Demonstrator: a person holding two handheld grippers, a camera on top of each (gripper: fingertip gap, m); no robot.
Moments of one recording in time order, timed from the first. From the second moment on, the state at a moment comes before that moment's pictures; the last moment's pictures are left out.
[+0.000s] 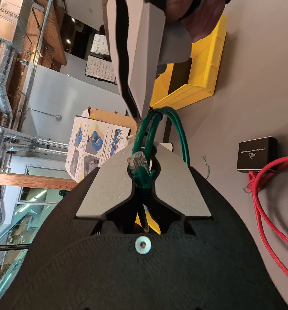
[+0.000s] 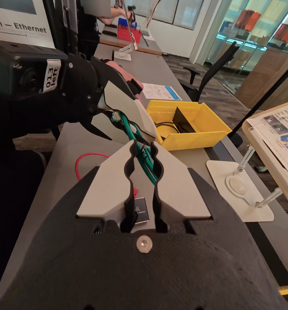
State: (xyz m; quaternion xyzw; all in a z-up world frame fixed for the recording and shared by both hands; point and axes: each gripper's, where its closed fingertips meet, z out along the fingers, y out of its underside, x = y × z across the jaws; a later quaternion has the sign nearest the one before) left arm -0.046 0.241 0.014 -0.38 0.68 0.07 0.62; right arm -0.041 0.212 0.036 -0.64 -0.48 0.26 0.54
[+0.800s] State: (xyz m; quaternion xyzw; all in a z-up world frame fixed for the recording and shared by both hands) left arm -0.048 0.231 0.036 -0.47 0.61 -0.19 0.61; right arm -0.058 0.178 0.068 -0.52 -0.53 0.27 0.61
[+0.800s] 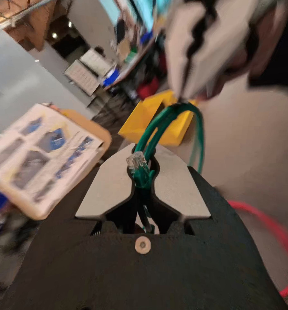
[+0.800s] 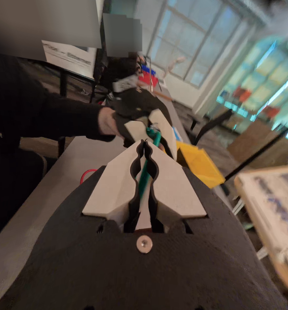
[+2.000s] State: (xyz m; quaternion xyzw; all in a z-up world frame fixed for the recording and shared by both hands) left arm -0.095 0.242 0.094 -0.46 0.48 -0.44 0.61; right arm -0.020 0.183 0.085 -0.52 -0.51 0.21 0.65
